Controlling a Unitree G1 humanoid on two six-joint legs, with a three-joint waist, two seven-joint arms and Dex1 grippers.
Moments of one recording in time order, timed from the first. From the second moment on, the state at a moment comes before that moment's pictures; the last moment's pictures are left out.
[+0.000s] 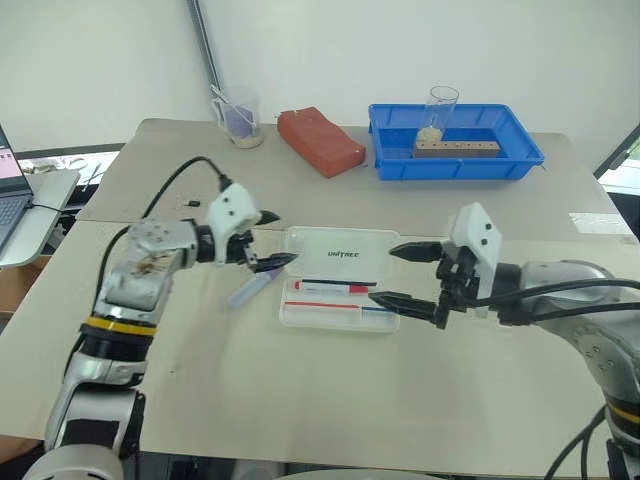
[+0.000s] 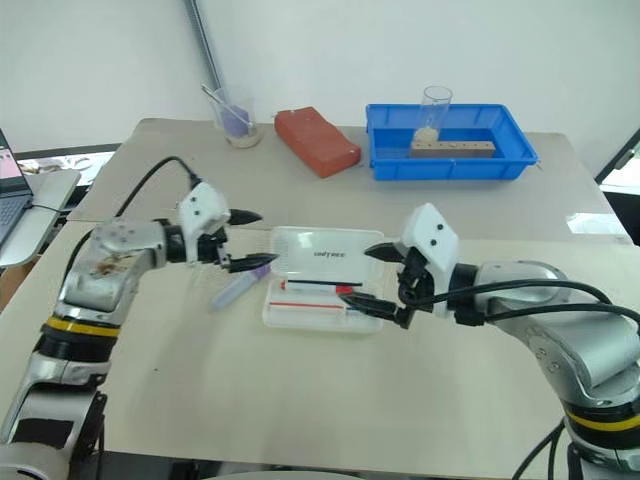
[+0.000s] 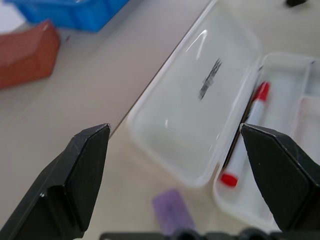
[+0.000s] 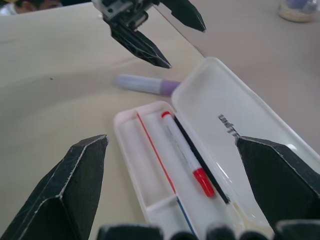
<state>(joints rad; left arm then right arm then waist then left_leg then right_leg) -0.46 0.64 -0.04 0.02 -0.19 0.45 -0.97 -0.39 -0.82 0.00 -0.65 0.76 0.92 0.72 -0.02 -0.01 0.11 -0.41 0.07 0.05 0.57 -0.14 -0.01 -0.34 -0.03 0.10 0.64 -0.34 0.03</state>
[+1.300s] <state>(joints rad) -0.50 0.78 -0.23 -0.24 -0.28 0.39 -1.24 -0.28 -0.92 -0.07 -0.68 0.77 0.92 0.79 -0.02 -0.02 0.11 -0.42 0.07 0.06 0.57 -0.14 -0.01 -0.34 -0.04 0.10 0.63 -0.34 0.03</state>
